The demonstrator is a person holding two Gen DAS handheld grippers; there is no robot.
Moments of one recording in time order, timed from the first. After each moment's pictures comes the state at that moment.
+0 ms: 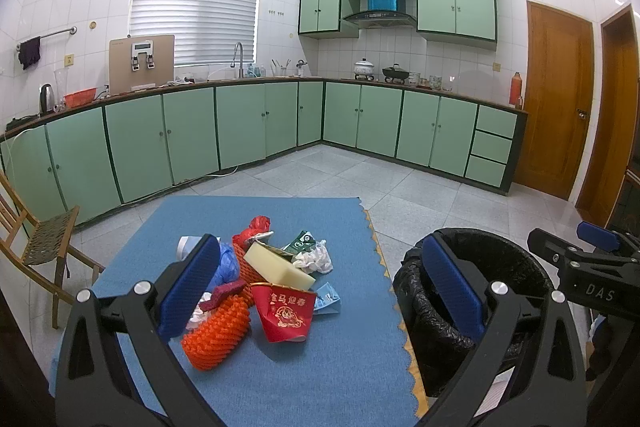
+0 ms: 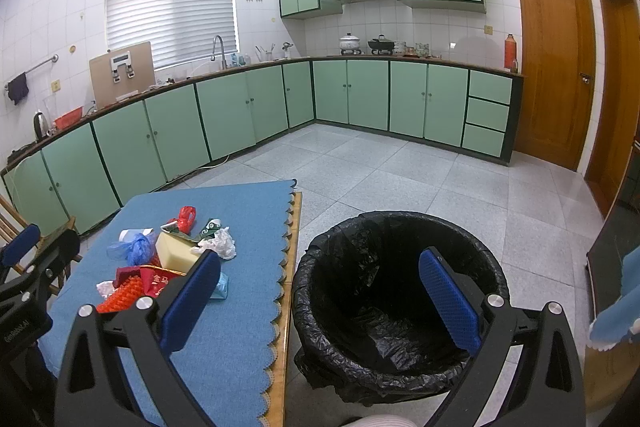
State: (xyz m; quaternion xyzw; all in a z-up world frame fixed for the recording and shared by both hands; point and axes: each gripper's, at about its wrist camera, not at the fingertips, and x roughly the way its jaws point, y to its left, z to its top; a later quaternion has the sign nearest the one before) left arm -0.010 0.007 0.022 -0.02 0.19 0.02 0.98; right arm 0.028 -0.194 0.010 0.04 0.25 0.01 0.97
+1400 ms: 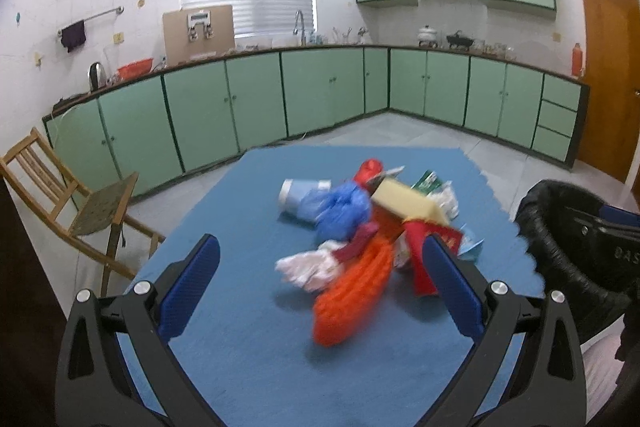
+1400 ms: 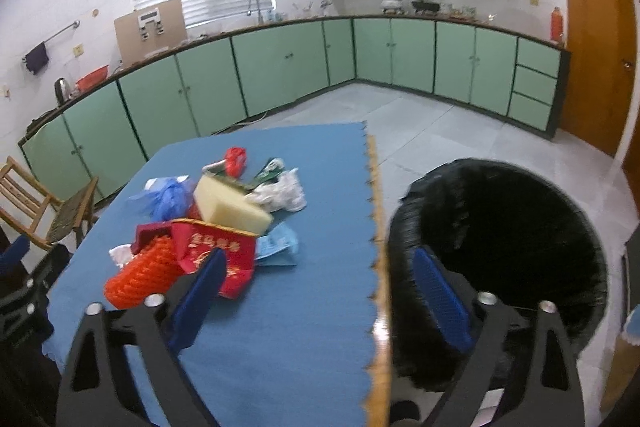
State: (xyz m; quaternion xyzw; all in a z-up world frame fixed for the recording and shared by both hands) left arm -0.002 0.123 -0.063 0.00 0.25 0.13 0.96; right arm 0.082 -0.083 -0.078 0.03 0.32 0.08 0.94
